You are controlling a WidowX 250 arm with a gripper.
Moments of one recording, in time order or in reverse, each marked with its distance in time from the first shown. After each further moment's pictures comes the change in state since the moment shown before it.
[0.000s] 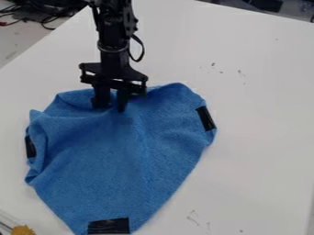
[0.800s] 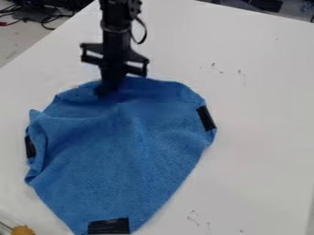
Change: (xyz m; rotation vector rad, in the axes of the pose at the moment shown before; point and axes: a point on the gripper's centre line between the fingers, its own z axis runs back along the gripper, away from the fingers) arm 0.025 -0.001 0.030 0.079 -0.001 -0.046
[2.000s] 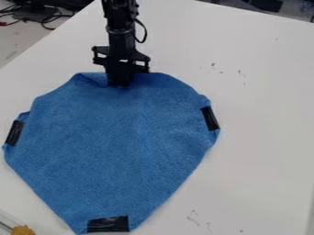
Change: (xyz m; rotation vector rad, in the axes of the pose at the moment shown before) arm 0.044 0.005 -0.050 -0.126 0.011 -0.053
